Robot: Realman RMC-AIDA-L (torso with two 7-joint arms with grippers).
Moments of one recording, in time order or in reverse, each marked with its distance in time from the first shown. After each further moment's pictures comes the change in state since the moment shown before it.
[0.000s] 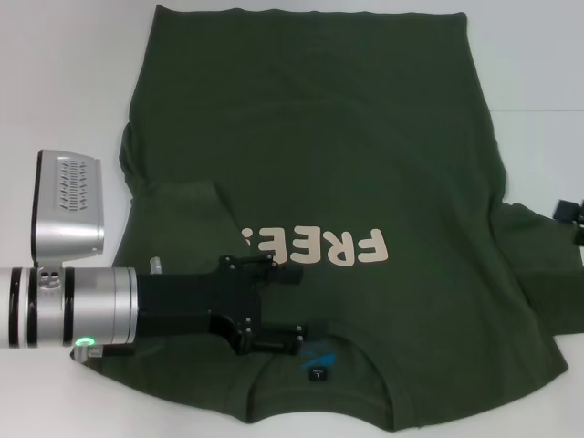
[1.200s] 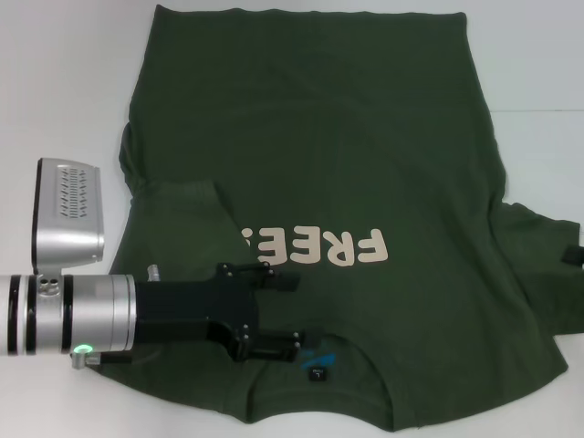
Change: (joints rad) left arm 0.011 -0.001 0.004 -0.004 0.007 -0.007 -0.004; right arm -0.007 0.006 0.060 0.069 -0.145 0.111 0.075
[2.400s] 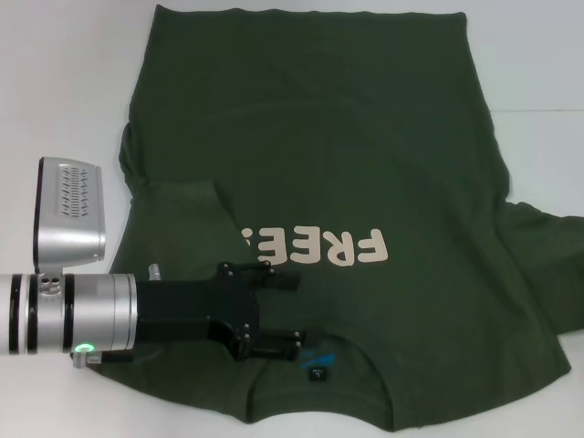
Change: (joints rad) left arm -0.003 0.000 0.000 -0.003 0.000 -0.003 0.001; right arm 0.003 0.040 0.175 0.034 0.005 0.010 -0.075
